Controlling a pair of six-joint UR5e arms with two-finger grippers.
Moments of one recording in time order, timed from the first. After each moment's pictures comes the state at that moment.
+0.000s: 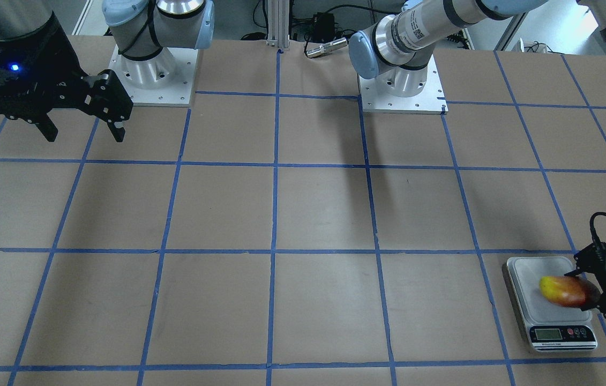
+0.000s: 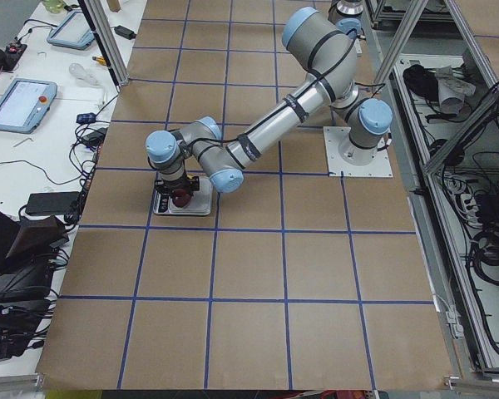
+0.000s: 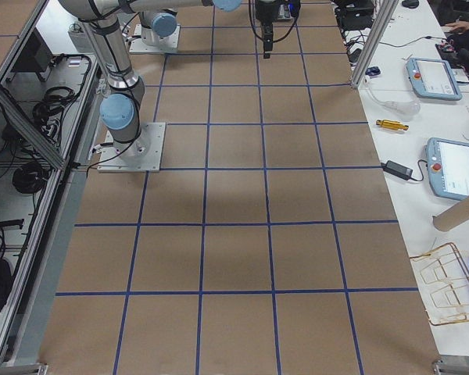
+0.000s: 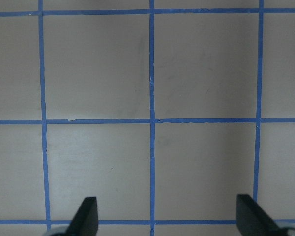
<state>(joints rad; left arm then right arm) -1.00 -2.21 -1.36 -1.19 1.50 2.01 1.54 -1.52 1.41 -1.53 -1.56 -0.04</state>
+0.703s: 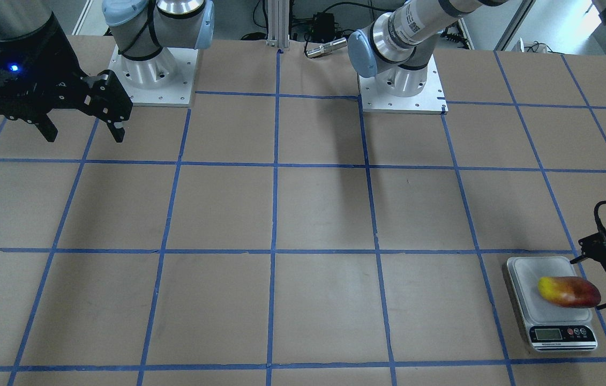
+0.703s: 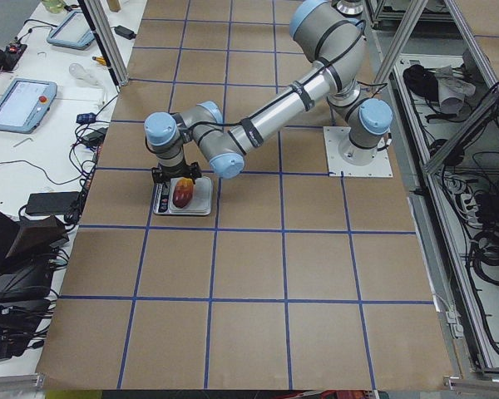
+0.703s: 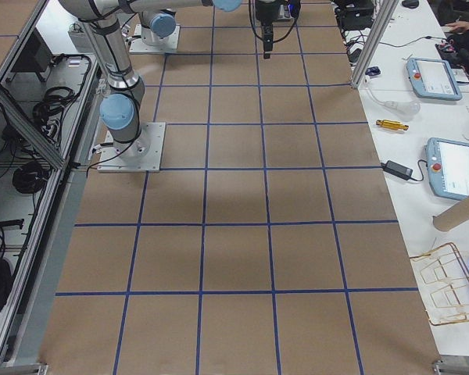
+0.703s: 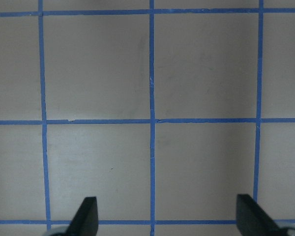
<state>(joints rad) -1.03 -2.11 -1.35 -1.27 1.52 1.90 1.54 -1.52 1.41 -1.53 -1.56 -0.04</state>
